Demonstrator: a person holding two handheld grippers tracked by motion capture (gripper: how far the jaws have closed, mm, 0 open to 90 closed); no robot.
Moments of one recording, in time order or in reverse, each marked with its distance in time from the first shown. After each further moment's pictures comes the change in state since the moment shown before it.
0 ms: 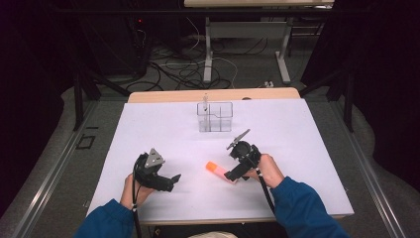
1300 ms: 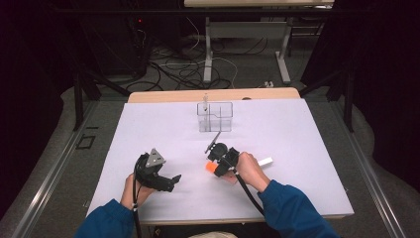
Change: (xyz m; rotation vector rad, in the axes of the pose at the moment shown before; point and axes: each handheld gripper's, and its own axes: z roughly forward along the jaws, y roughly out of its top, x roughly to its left) left arm 0.000 0.000 0.002 0.016 -0.008 -0.005; right arm 0.034 0.044 0.034 0.175 -0.039 -0.067
